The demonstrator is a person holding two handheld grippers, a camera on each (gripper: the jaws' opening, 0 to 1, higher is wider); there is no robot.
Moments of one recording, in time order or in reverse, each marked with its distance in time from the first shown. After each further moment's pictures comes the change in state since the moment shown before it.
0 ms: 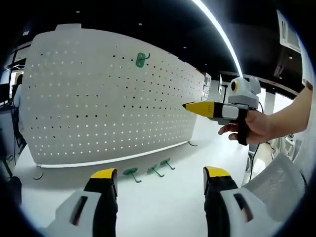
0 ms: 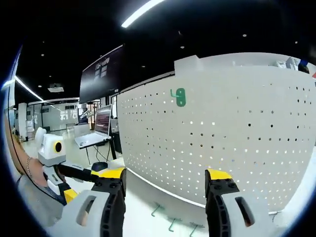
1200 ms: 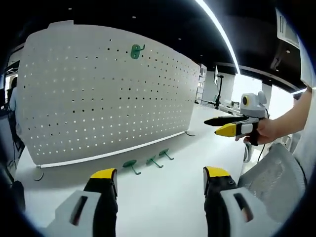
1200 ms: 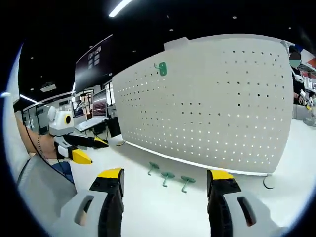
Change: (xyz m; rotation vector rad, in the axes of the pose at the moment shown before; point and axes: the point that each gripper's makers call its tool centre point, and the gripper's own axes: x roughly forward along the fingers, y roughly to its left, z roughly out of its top) left arm -0.004 -0.001 -0.014 0.041 0.082 -0.031; right arm -0.080 -0.021 -0.073 0.077 0.176 -0.042
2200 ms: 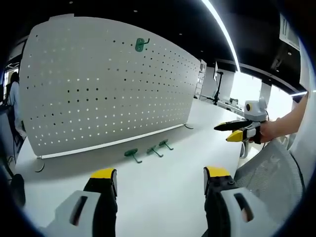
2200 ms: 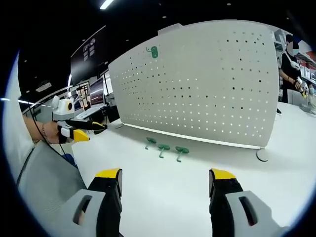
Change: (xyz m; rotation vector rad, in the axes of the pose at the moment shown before) left arm -0.015 0.007 -0.017 -0.027 0.054 -0.018; right arm -0.039 -0.008 -0.047 0.053 0.120 -0.018
